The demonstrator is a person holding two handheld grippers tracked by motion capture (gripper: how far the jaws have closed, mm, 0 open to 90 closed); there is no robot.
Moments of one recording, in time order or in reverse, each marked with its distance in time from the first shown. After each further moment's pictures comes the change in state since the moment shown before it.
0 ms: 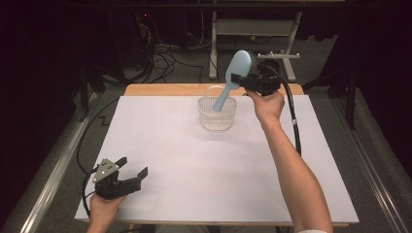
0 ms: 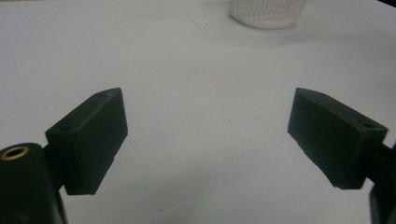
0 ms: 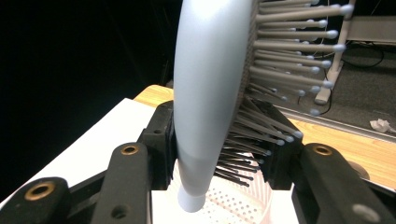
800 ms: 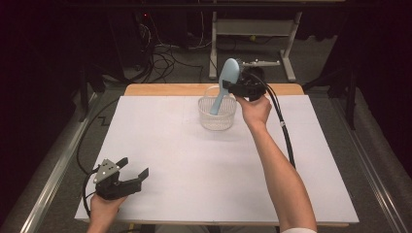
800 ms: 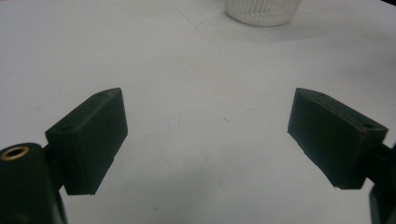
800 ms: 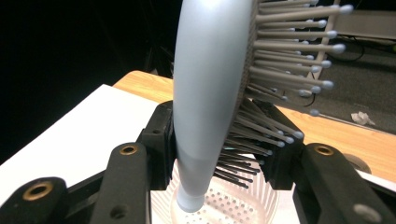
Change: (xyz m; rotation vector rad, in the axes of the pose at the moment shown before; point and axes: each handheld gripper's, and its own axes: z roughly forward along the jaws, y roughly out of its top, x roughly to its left) left arm -0.001 -0.001 0.000 0.004 -0.012 0.008; right arm 0.008 -0.020 0.039 0.040 -0.076 -0.040
